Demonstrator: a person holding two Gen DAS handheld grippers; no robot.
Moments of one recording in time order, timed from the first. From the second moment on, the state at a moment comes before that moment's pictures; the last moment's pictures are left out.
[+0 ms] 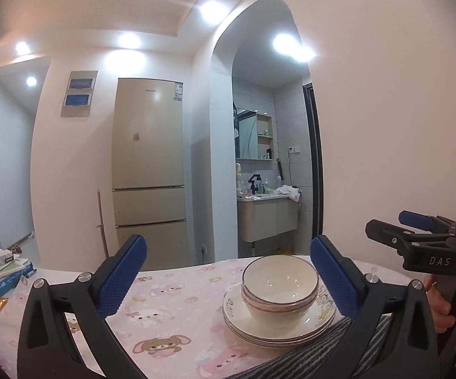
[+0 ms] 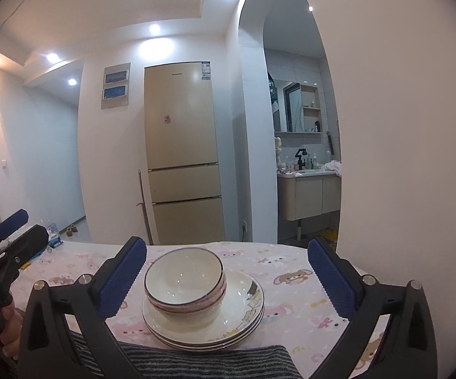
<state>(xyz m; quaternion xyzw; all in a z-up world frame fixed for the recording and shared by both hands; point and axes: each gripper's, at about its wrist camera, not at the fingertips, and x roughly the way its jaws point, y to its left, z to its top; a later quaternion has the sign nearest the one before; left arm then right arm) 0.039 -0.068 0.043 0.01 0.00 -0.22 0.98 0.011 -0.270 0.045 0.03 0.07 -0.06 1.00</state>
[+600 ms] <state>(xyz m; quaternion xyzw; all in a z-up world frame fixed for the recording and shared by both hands) 0.053 -0.067 0.015 -0.01 0.03 -0.20 0.98 0.020 -0.268 0.006 0.02 0.08 -0.05 1.00</state>
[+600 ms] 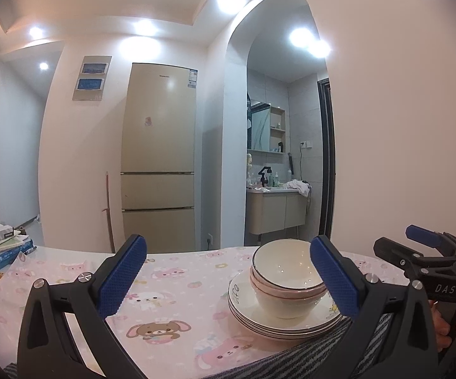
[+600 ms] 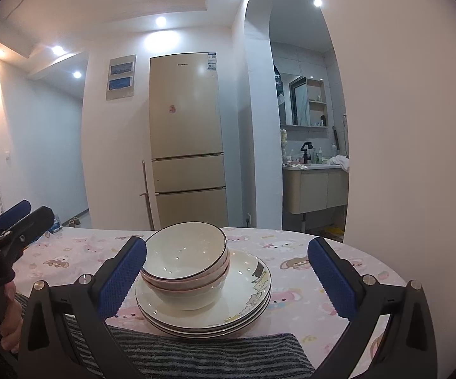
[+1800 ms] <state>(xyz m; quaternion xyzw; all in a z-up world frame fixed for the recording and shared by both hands) 0.052 -0.075 0.014 0.01 0.03 -0.19 0.98 0.017 -0.253 0.000 -0.01 0.08 -0.04 1.00</state>
